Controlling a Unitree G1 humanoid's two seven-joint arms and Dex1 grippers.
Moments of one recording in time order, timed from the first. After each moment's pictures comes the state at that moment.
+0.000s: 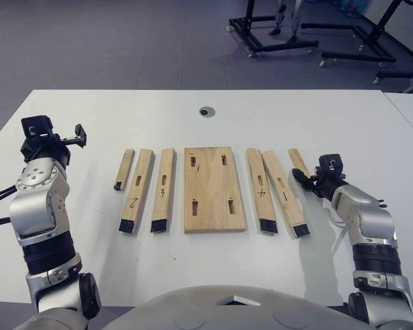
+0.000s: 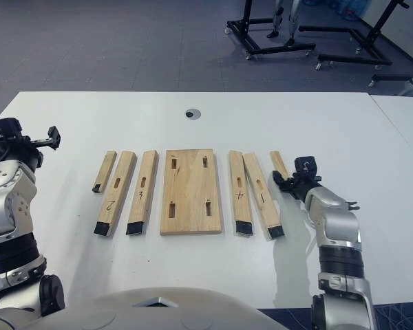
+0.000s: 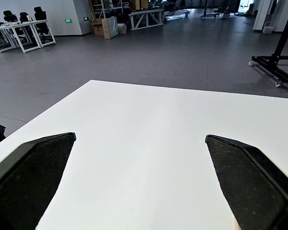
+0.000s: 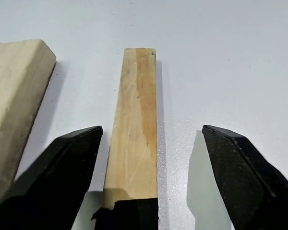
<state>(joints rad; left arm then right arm) -0.21 0.36 0.42 -0.28 -0.14 0.81 0.00 -0.10 -0.46 -0.19 0.09 0.21 0.63 0.33</state>
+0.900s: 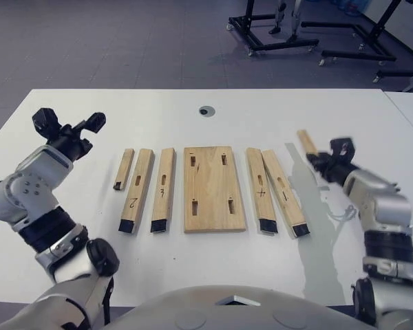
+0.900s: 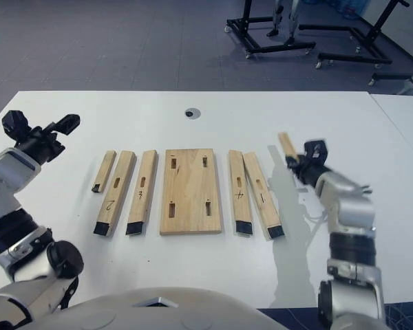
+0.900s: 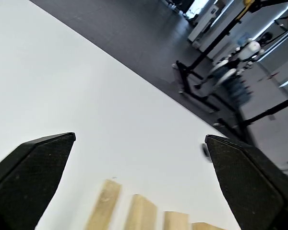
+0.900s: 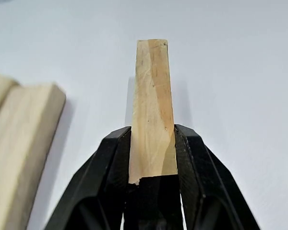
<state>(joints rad) -0.54 0.22 0.83 -0.19 -0.63 1.33 -0.03 -0.30 -0.57 -0.27 0.07 0.28 0.72 0.39</state>
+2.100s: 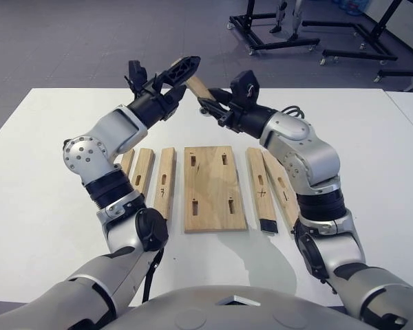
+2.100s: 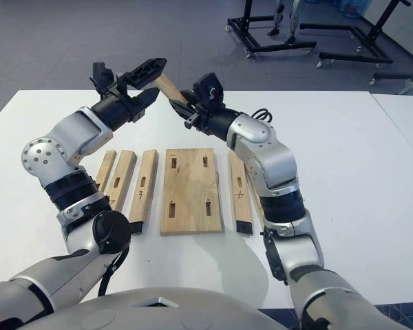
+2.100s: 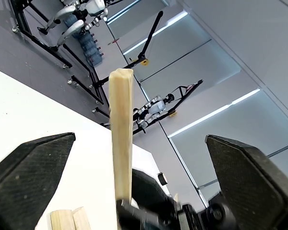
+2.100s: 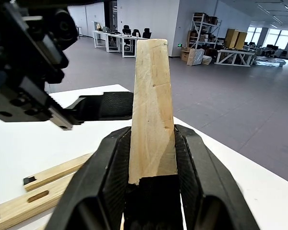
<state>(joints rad) -0.76 -0.12 0.69 -0.05 -1.11 1.30 0.13 -0.58 -0.22 0.16 -0.17 0.31 0.65 0.49</state>
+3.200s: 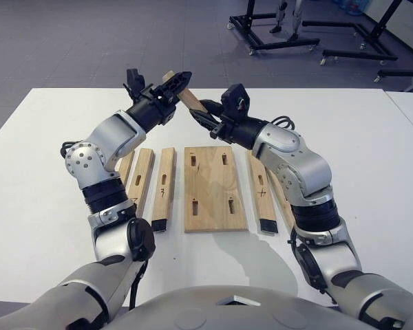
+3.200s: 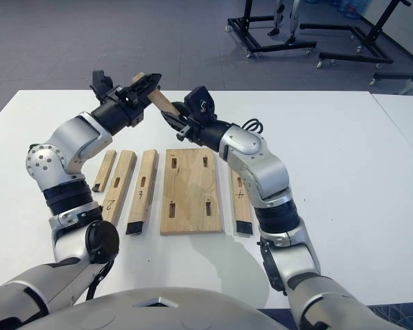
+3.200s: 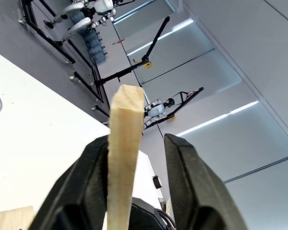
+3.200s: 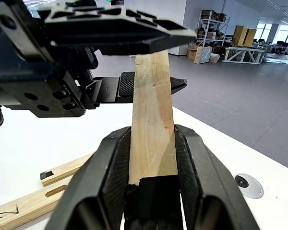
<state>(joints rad) -0.66 0.00 0.53 0.02 -1.37 1.13 0.27 -0.52 -0.20 0.19 -0.22 0.31 0.65 0.46</state>
